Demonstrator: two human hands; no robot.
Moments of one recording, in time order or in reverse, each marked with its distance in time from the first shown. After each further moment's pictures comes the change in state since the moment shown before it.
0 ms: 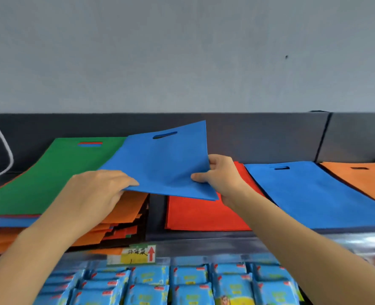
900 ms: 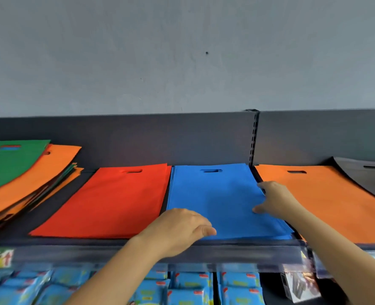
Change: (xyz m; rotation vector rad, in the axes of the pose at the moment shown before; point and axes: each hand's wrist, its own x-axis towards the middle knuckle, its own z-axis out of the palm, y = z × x) left_hand 0.176 0.364 0.121 -0.419 -0.621 0.076; right_hand 0.014 0.102 -0.402 -1.087 -0.041 0.193
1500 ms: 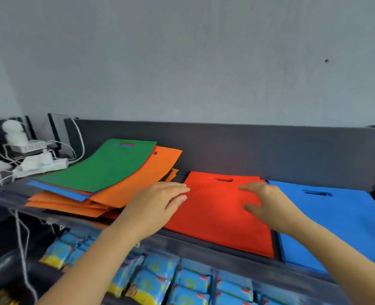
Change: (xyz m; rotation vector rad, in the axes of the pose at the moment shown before) left_hand -0.190 -0.151 -0.076 0.105 0.510 -0.428; right_hand -0.025 -0.235 0.058 0.073 0.115 -0.682
